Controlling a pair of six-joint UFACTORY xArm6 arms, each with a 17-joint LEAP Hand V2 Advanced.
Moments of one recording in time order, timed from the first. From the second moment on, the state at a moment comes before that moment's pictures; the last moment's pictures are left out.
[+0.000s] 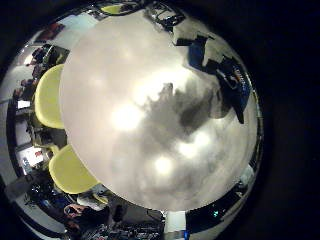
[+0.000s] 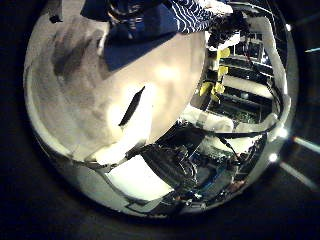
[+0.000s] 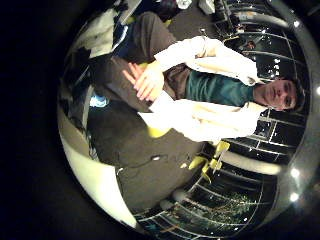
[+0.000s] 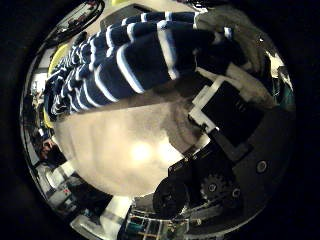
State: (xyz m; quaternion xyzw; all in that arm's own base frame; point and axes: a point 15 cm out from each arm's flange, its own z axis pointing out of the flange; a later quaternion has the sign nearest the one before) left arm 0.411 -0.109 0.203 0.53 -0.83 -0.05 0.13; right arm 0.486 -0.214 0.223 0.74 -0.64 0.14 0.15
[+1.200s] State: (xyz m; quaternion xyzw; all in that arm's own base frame) left arm 0.350 0.020 0.237 0.61 -0.78 -0.02 0.11; right arm 0.513 0.114 0.324 0.88 -0.43 0.19 0.08
